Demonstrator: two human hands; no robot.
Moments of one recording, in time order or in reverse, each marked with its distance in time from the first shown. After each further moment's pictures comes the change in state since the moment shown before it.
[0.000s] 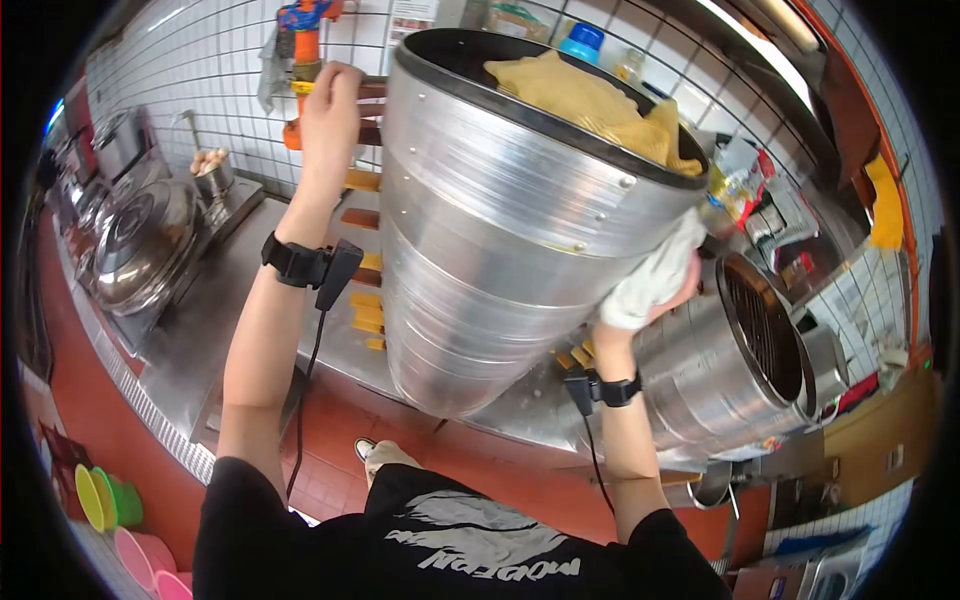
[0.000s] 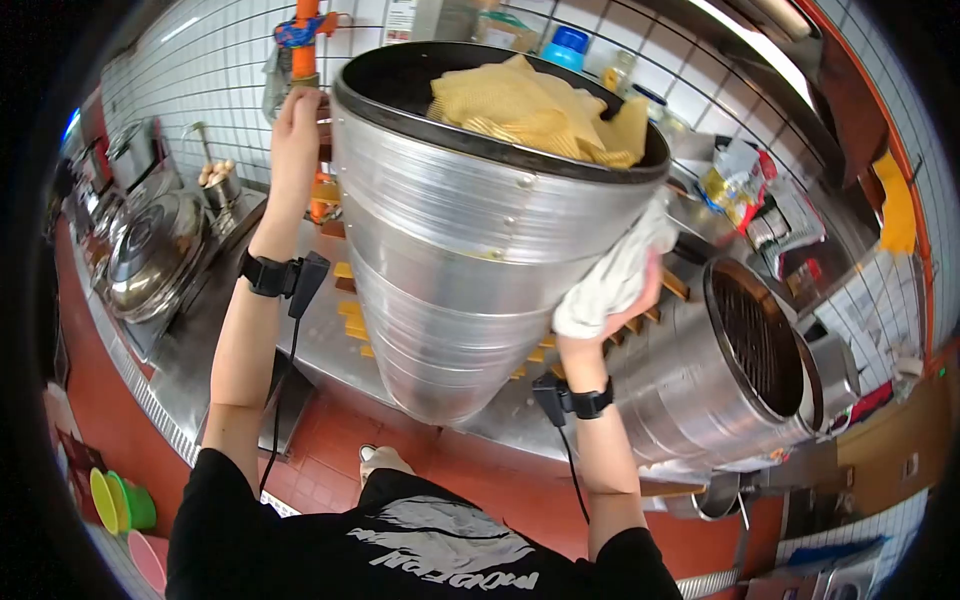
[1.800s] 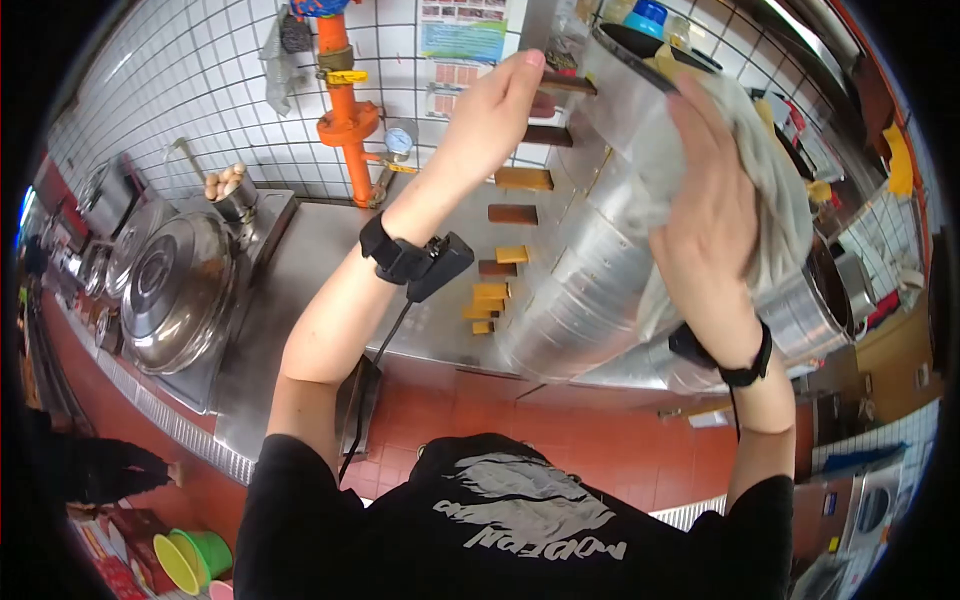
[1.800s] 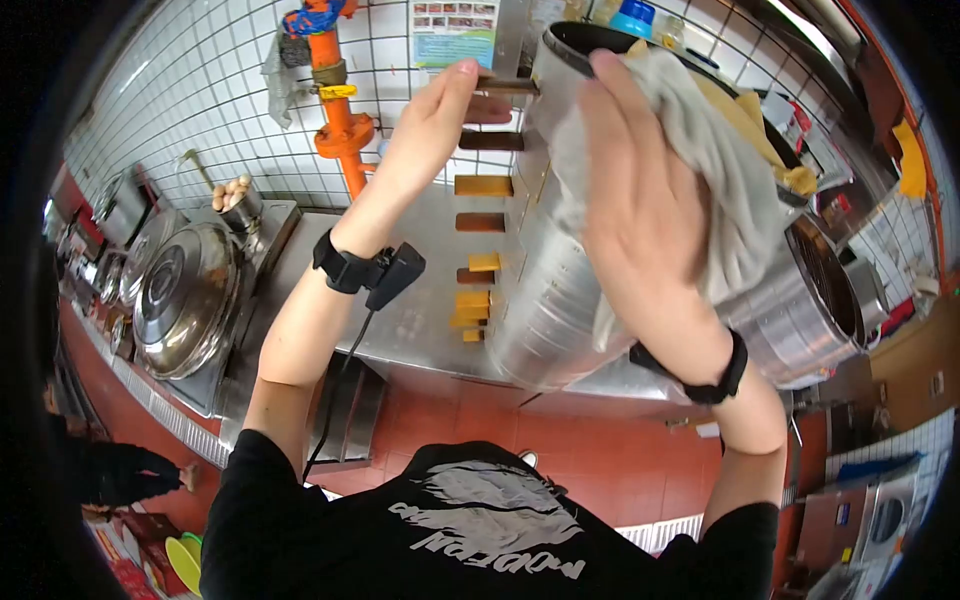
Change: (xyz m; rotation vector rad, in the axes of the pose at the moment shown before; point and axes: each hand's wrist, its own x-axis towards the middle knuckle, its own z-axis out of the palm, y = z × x) left_hand 0.044 -0.007 -0.055 0.053 -0.626 0.013; right_hand 0.062 -0.214 0.137 -0.485 -0.656 -0.550
